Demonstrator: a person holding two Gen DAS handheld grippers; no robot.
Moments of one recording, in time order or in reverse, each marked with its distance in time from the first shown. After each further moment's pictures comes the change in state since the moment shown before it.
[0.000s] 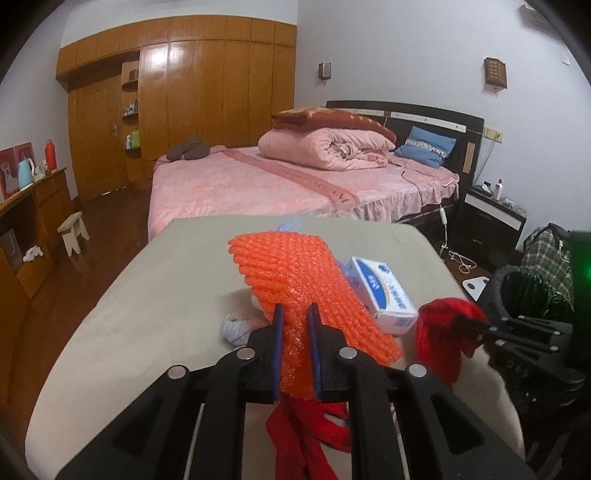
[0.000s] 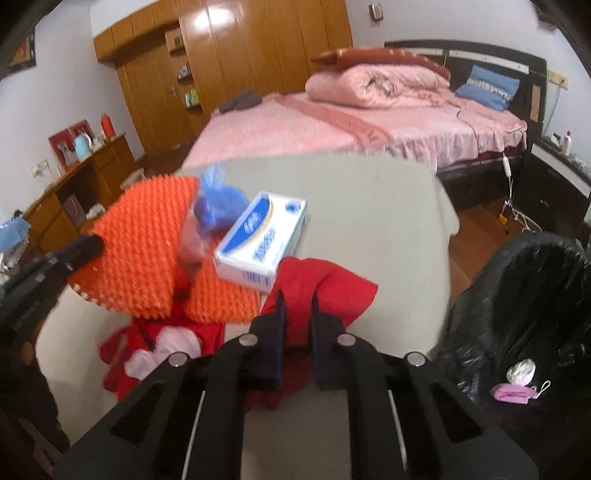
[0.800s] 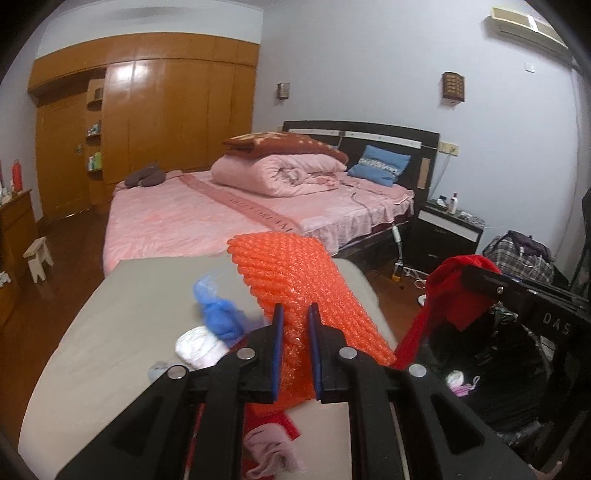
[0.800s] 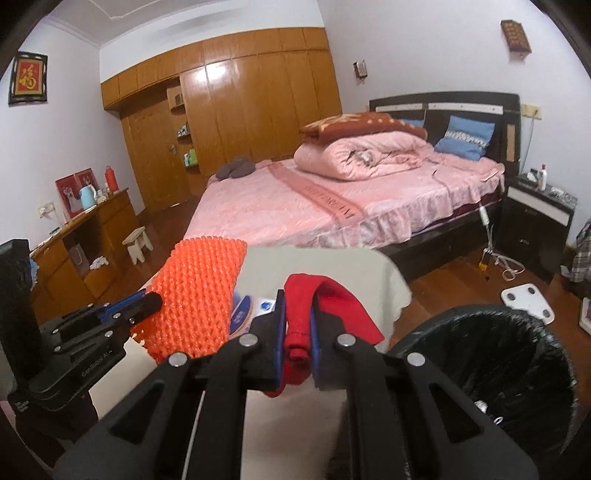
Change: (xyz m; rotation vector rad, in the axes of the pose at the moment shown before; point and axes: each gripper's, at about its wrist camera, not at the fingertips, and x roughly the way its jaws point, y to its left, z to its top) left arm -0.021 -0.067 0.043 0.049 -0.079 -0.169; right arm -0.111 -0.048 0.048 0.017 -0.236 -0.029
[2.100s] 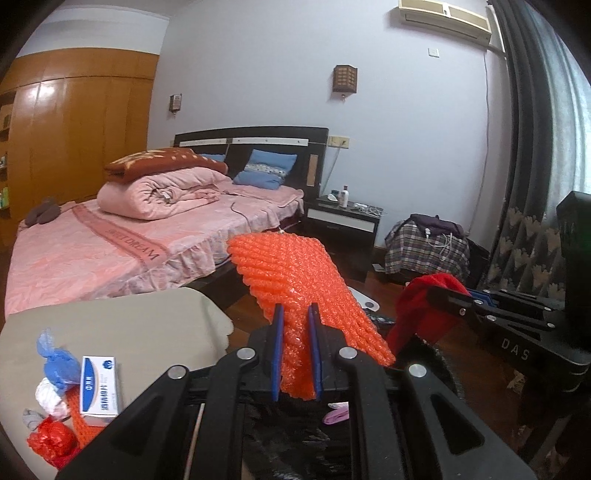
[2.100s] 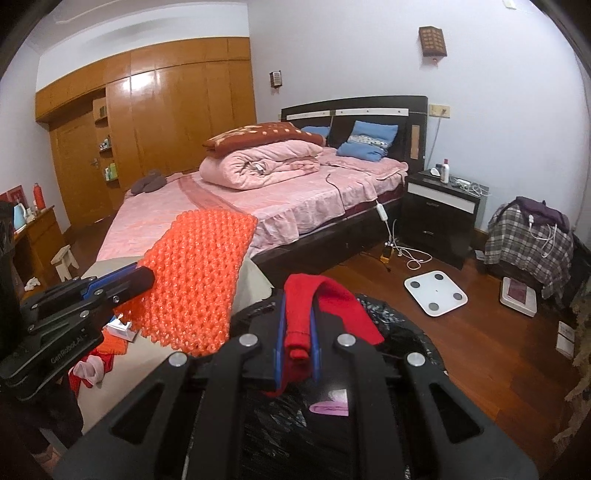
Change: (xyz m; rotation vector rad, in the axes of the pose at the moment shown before) left arm 0.028 -0.178 0.030 0.157 -0.018 -0.368; right arm -0.093 -0.135 -0.032 0.075 -0.020 -0.329
